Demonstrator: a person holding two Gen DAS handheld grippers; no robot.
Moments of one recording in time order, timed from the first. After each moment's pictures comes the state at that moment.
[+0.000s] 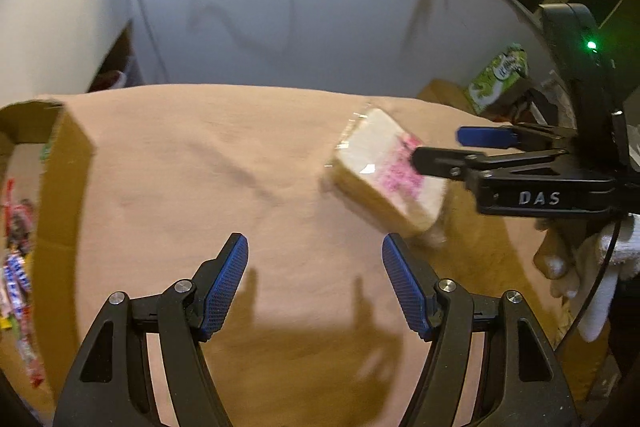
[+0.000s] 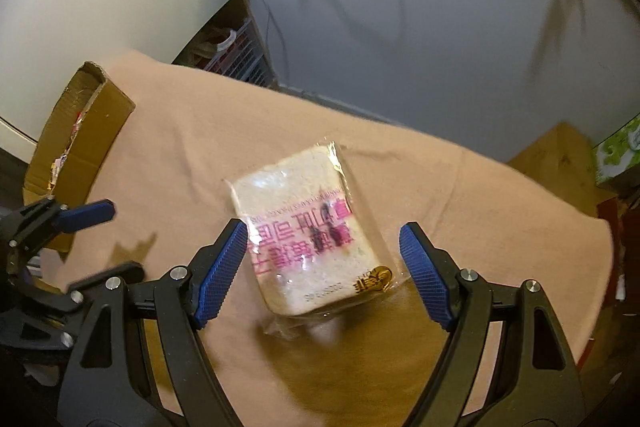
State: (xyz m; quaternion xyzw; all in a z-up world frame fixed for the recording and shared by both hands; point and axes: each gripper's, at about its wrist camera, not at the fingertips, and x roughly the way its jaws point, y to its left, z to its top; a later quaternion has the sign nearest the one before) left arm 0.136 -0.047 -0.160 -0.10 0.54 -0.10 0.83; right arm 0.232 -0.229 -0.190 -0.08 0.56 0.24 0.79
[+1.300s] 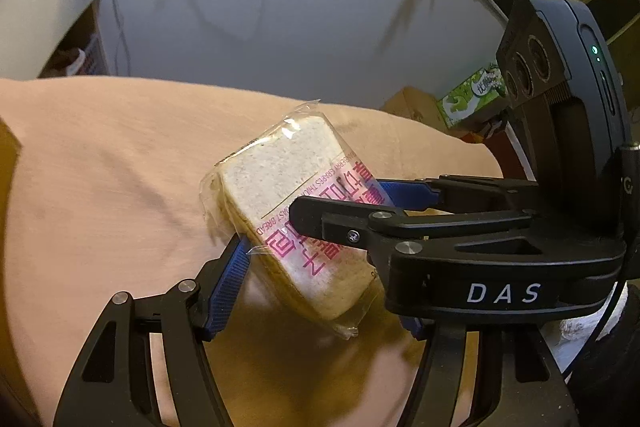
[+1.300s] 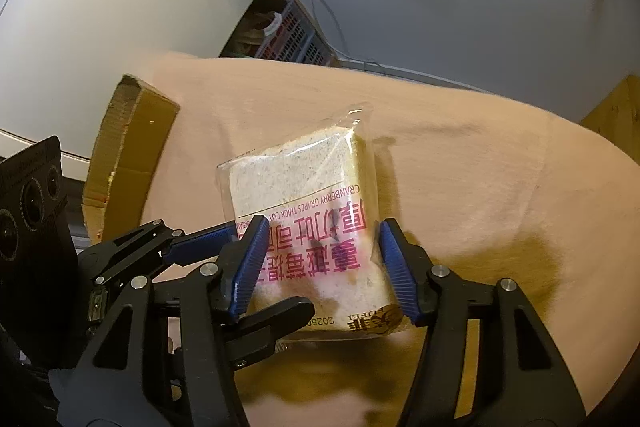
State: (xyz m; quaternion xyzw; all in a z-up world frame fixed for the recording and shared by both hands) left arm 0.162 -0.067 -0.162 -0.17 0.54 -0.13 0.82; right arm 0.255 -0.214 -0.219 0.03 0.61 0.33 0.73
